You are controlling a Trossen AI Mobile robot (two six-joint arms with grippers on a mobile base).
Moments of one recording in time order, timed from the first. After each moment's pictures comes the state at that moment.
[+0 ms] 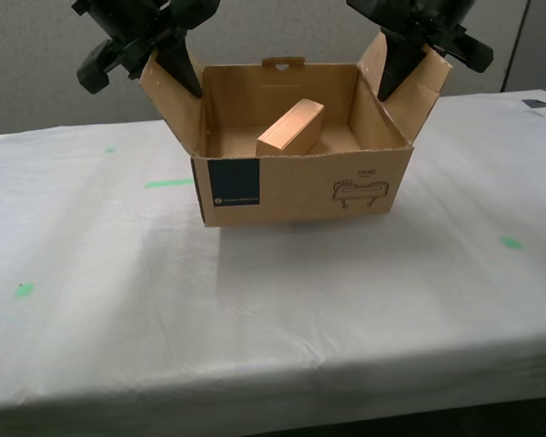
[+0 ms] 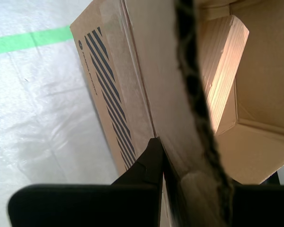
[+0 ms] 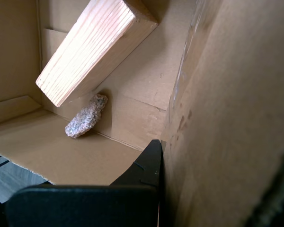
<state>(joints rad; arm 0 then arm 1) 0.36 1.77 1.36 -0.86 -0.41 0.05 -0.45 1.61 1.16 -0.58 0.34 -0.35</state>
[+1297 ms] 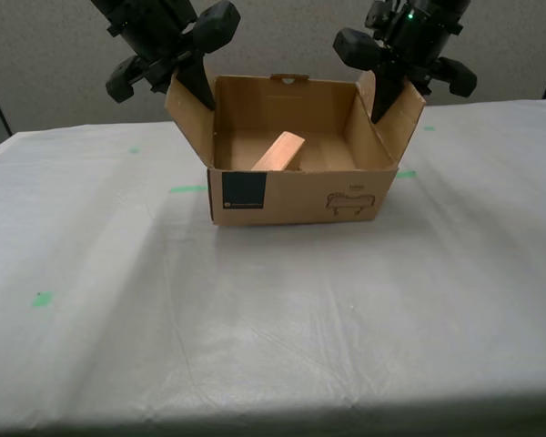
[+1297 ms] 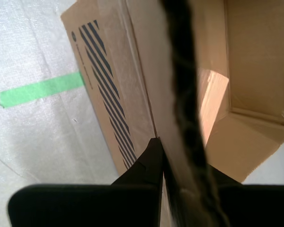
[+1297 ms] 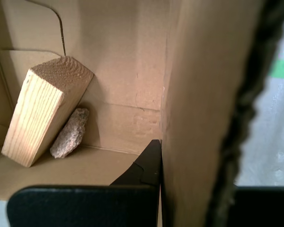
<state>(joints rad) 0.35 1.91 1.39 -0.71 -0.28 0.22 -0.42 1.81 1.30 -0.57 0.34 -0.26</state>
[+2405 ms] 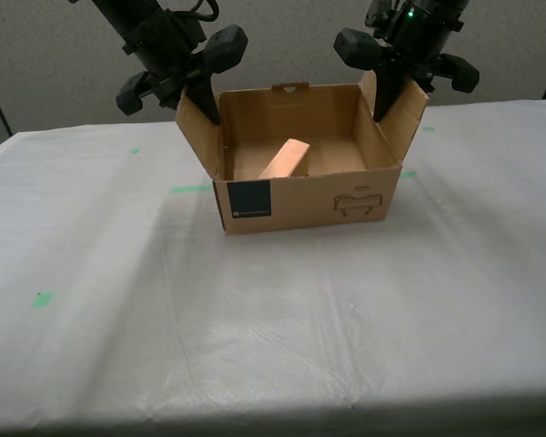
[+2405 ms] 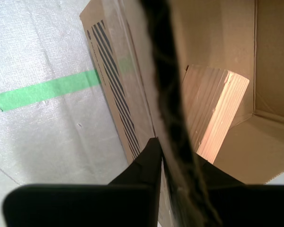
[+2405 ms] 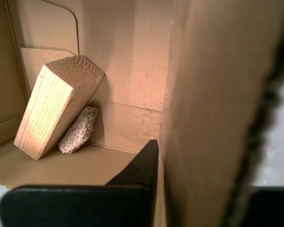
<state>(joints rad) 0.35 1.92 1.41 -0.74 -0.24 0.21 -0.42 1.90 1.34 -0.56 0.32 -0.27</state>
